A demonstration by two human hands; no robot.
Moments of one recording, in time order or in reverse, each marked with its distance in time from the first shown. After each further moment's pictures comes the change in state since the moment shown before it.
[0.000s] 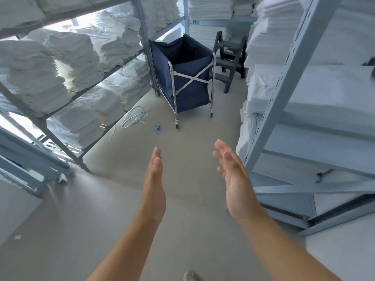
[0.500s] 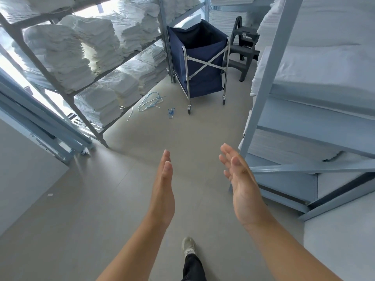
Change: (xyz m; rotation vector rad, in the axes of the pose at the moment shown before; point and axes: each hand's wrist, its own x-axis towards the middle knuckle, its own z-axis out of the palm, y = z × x) left_hand -0.166 -0.030 0.048 0.008 0.081 -0.023; right_hand -0.141 0.010 -0.075 0.044 -0.098 0.032
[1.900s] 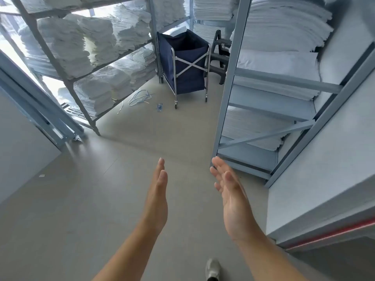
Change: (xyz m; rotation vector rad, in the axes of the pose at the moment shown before) left_hand -0.318 -0.026 -0.061 -0.009 -0.065 0.022; right_hand -0.350 0.006 0.023 0.000 0.077 -0.044
